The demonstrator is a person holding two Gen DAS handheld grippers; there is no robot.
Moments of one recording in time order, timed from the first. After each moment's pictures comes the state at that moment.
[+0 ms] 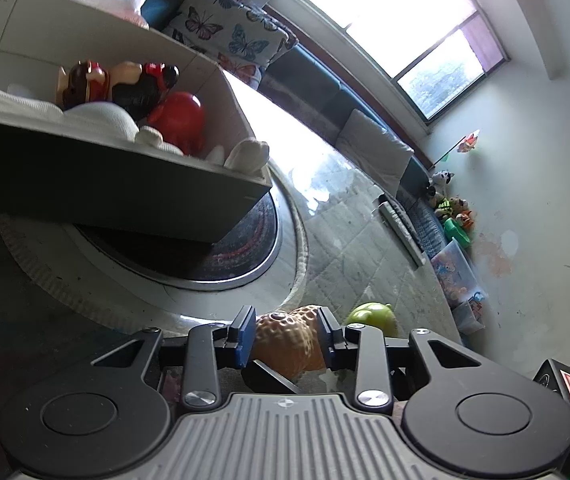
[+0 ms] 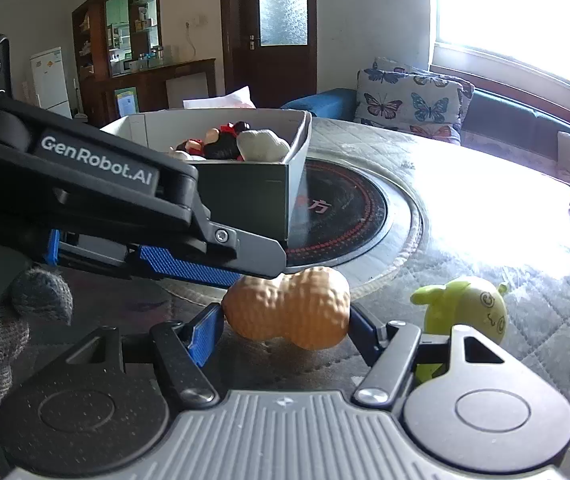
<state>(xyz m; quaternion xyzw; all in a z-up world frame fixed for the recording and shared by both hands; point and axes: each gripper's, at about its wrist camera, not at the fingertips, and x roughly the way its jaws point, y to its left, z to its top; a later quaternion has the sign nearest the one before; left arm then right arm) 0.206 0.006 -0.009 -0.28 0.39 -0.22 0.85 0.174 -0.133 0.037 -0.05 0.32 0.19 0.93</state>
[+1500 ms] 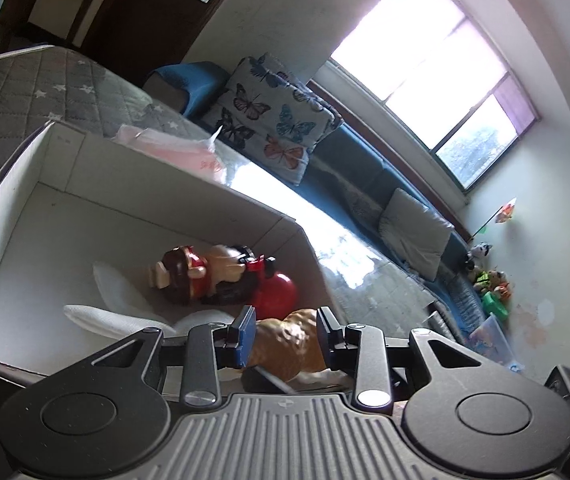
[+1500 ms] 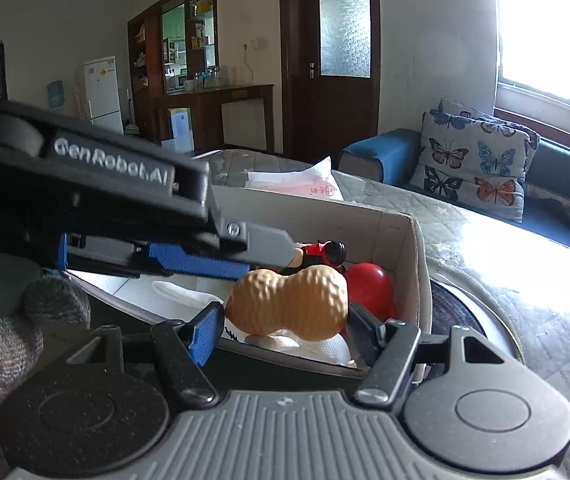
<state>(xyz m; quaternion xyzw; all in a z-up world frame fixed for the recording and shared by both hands) 0.272 0.096 0.034 -0.29 0.32 -0.13 0.89 0.263 -0.038 0.073 -0.07 0.28 0.27 0.92</state>
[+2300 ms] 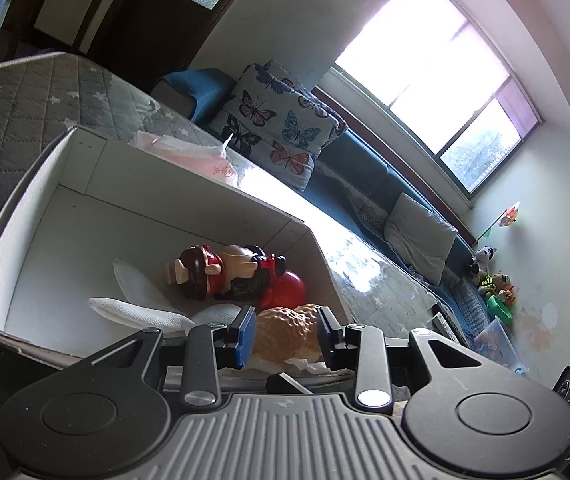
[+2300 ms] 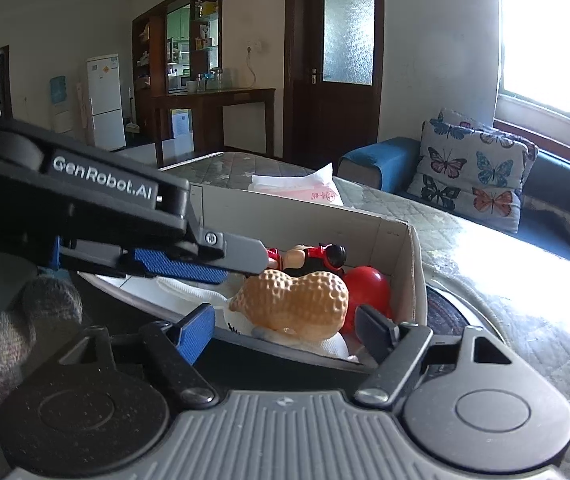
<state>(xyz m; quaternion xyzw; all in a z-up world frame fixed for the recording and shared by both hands) 0.251 0.103 0.043 -0.28 0.31 -0.13 0.90 0.245 -0.042 0.083 -0.08 0.27 0.27 0.92</state>
